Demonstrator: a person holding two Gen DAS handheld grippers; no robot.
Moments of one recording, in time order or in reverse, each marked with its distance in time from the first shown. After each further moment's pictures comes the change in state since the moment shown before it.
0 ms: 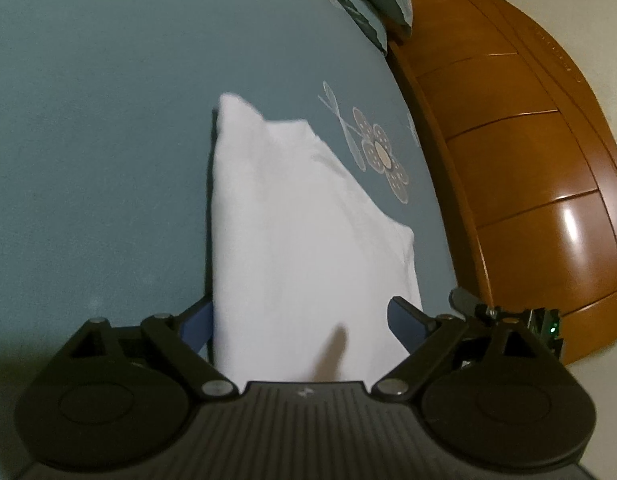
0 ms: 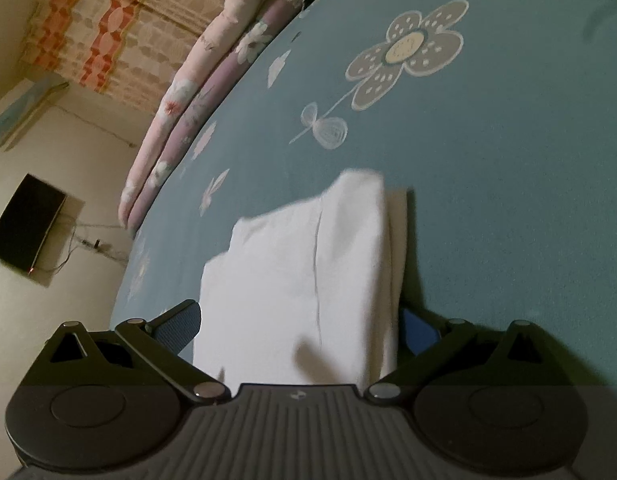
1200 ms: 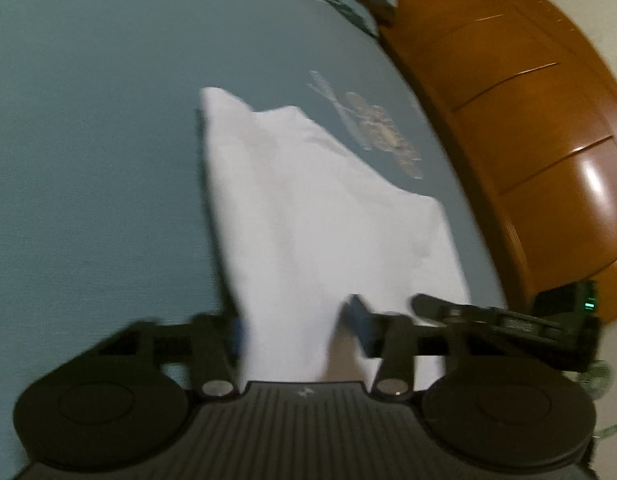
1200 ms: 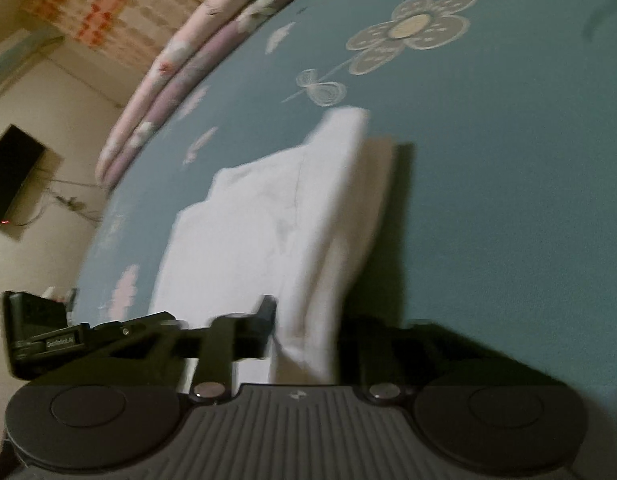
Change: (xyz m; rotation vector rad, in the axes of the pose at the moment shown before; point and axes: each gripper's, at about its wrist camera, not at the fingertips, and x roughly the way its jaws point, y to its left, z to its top) left arm 0.004 -0.024 -0.010 0.170 -0.014 0.127; right arm -0.003 -0.002 -0.025 -0.118 0.023 -0.119
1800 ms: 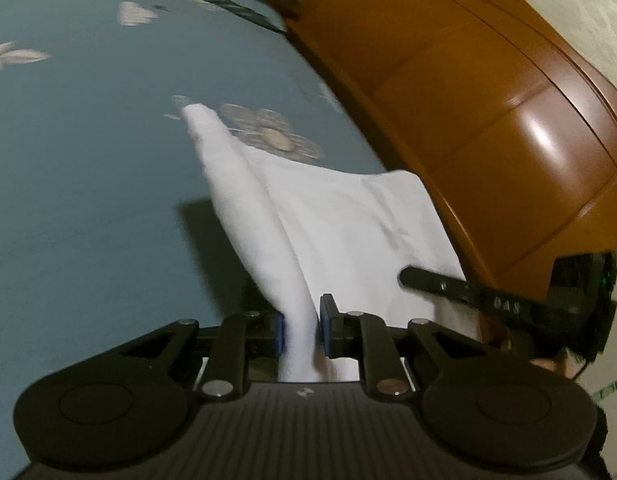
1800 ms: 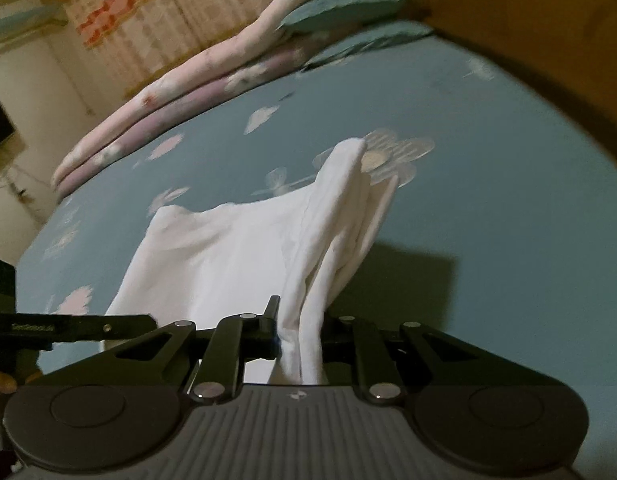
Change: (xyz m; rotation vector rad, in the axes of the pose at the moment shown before) left arm 0.021 -0.109 0.018 0.231 0.017 -0.136; right arm -0.097 0.025 0.024 -0.202 -0.206 -0.262
